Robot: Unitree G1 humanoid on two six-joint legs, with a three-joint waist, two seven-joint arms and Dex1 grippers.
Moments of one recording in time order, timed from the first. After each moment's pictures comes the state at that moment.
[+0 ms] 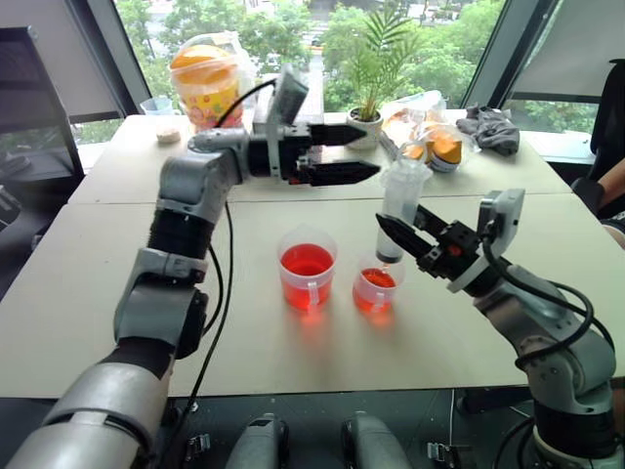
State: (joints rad) left arm -1.21 0.39 -0.01 0.49 -0.47 0.53 -1.27; right arm -0.23 -0.49 -0.18 -0.57 0.70 0.58 0.46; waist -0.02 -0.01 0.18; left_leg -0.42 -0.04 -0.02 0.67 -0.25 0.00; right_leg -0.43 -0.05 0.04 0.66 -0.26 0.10
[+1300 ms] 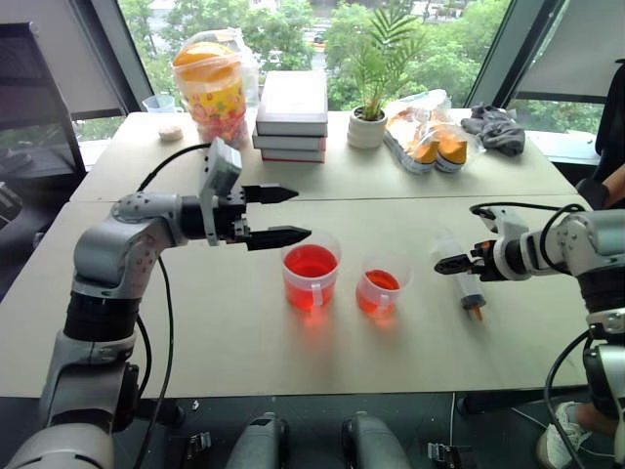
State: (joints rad) left arm -0.72 0.61 0.02 -0.09 -0.59 0.69 -1.15; right arm -0.84 -0.90 0.13 0.41 0.66 1.39 0.47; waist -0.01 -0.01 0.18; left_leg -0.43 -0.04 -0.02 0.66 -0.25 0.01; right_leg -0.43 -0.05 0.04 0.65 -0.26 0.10
